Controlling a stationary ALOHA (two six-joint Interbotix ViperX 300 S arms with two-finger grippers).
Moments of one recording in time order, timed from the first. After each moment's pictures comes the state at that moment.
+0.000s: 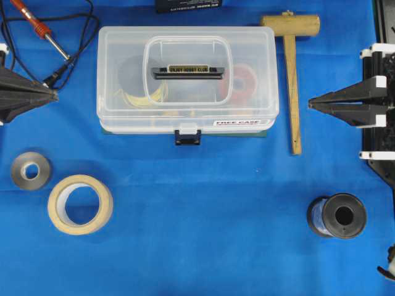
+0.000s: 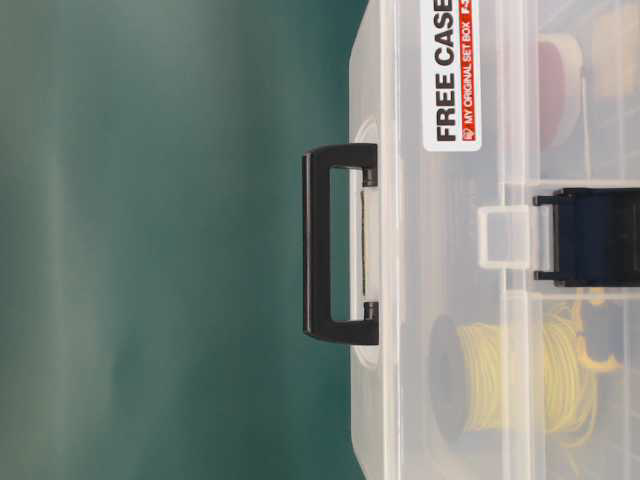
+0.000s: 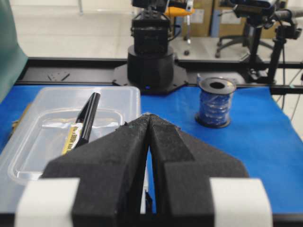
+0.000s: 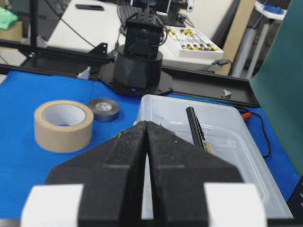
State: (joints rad) left arm 0.00 -0.97 1.18 0.00 -0.29 0.00; right arm 0.00 -0.96 1.19 0.00 -0.29 0.00
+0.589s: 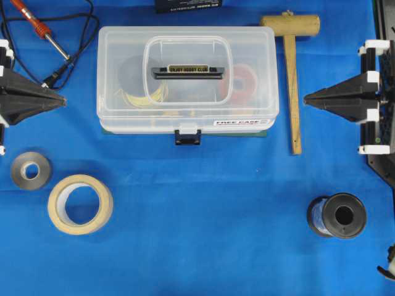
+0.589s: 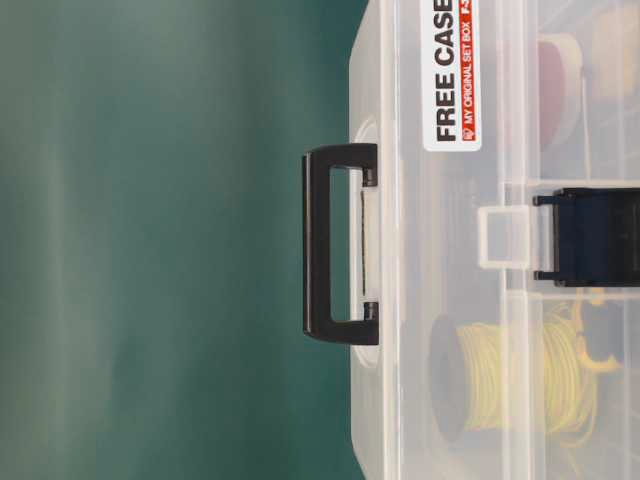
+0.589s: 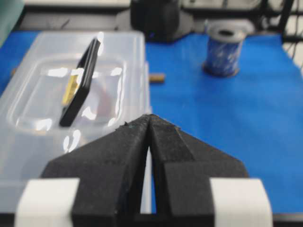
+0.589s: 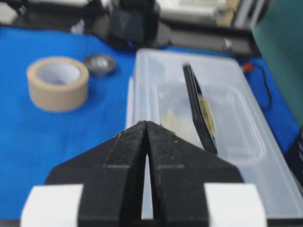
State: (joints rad) left arm 0.03 -0.95 1.19 -0.03 -0.12 0.02; right arm -0.05 -0.96 1.13 0.02 -0.04 0.02
